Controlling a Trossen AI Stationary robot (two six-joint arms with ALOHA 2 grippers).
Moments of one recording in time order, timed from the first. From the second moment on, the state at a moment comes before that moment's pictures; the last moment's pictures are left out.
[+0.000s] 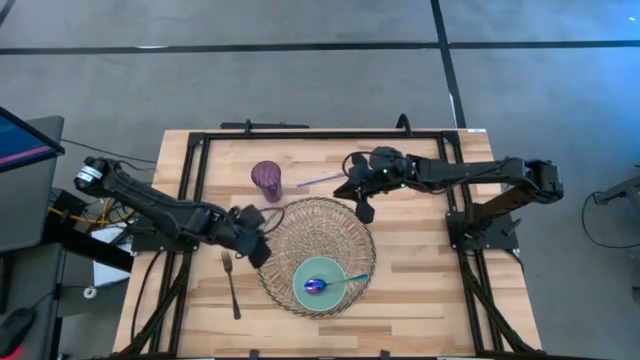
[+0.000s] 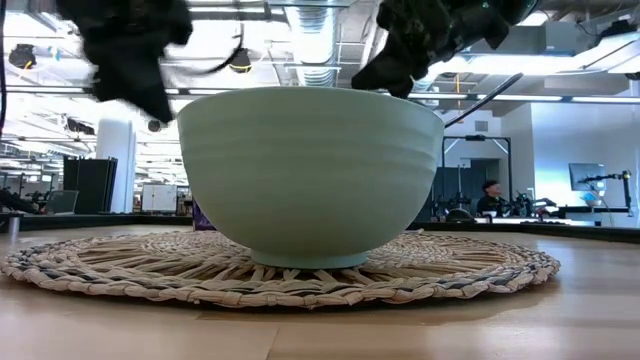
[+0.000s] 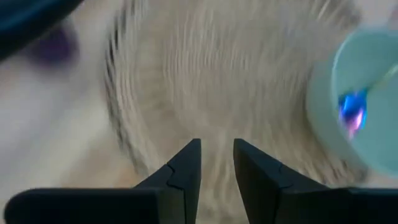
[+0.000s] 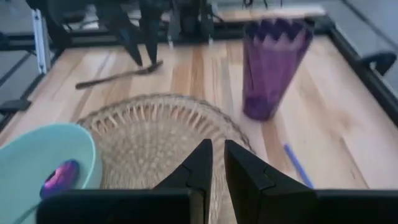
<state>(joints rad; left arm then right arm) -0.41 1.05 0.82 -0.69 -0.35 -0.97 -0.18 1.39 0.93 -0.04 -0.21 -0.06</state>
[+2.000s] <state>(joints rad) -0.77 1.47 0.82 -0.65 -0.07 -2.14 -0.18 1.40 0.94 0.04 -0.21 -0.05</state>
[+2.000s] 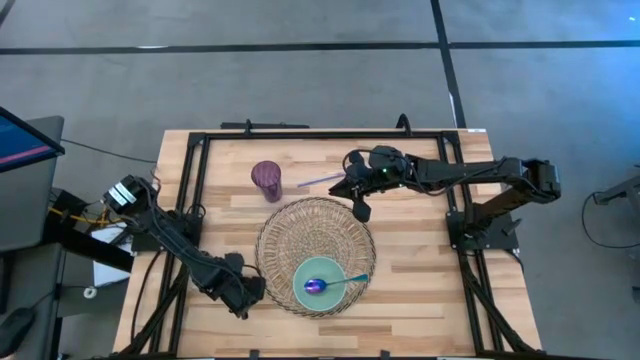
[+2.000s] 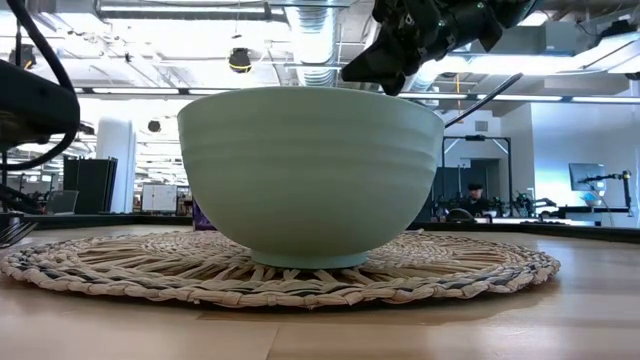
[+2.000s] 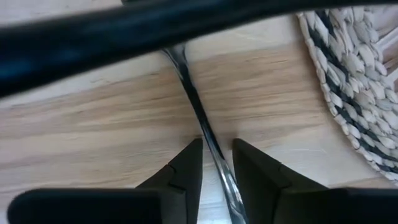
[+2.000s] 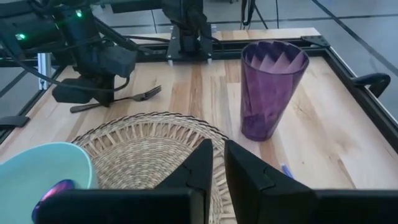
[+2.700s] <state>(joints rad) -0.69 1.23 0.82 -0.52 -0.13 -1.88 -0.18 1.40 0.94 0.06 -0.21 -0.05</state>
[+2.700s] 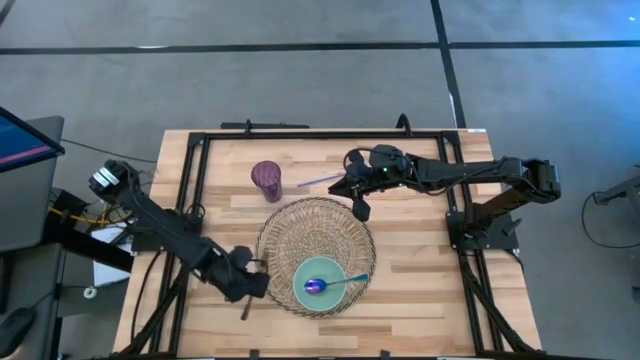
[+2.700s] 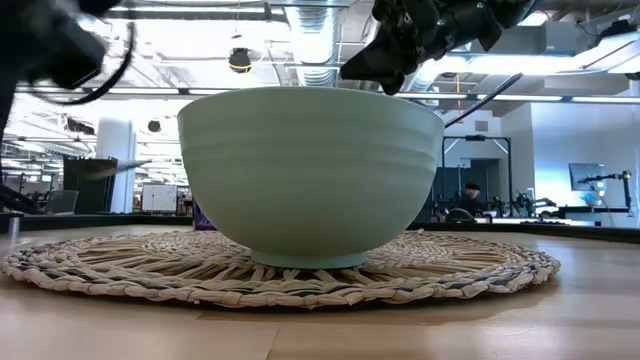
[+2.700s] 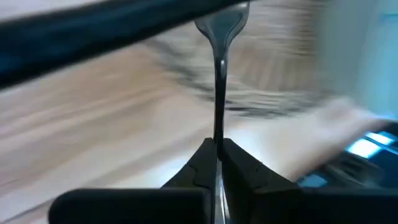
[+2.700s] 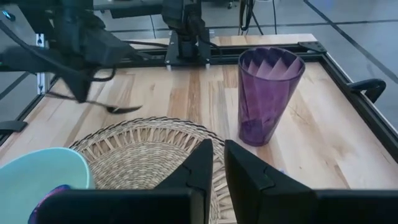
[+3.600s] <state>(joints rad) -0.38 1.33 0.82 0.11 0.43 -1.68 0.00 1.43 0.94 0.06 -0.29 0.01</state>
